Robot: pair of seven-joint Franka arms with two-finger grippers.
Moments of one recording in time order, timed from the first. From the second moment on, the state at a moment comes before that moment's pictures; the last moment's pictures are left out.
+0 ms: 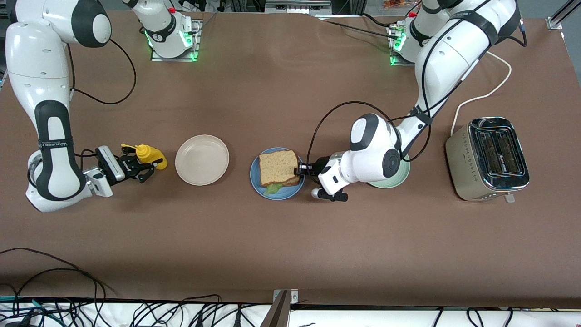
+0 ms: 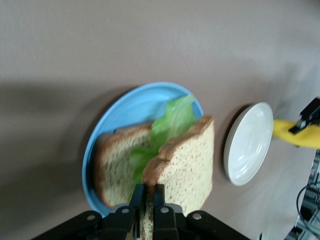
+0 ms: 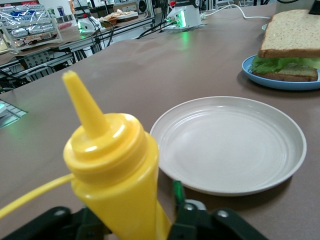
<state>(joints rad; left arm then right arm) -0.07 0.86 -0.60 -1.50 -0.39 2.38 -0.17 -0.12 0.95 -0.13 -1.33 0.67 1.31 -2.51</state>
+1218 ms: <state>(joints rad) -0.05 0.48 -0.34 -1.46 -0.39 1.79 -0.10 -0.17 0.93 -0.19 -1.26 0.65 1.16 -2.35</state>
